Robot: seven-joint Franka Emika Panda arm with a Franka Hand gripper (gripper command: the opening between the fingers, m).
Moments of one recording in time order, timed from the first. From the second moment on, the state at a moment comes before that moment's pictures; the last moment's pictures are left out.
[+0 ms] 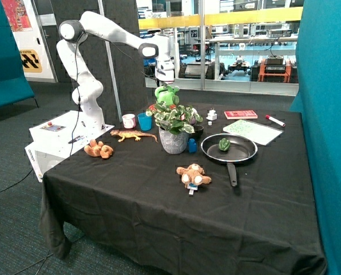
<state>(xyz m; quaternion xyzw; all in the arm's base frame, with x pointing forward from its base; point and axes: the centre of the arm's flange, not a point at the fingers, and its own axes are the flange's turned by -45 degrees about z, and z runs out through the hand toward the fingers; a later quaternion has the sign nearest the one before) 0.392 0.232 0.439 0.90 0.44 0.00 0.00</state>
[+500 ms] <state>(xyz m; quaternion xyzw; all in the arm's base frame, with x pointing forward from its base) 0.374 0.241 0.430 0.89 0.46 0.00 0.00</state>
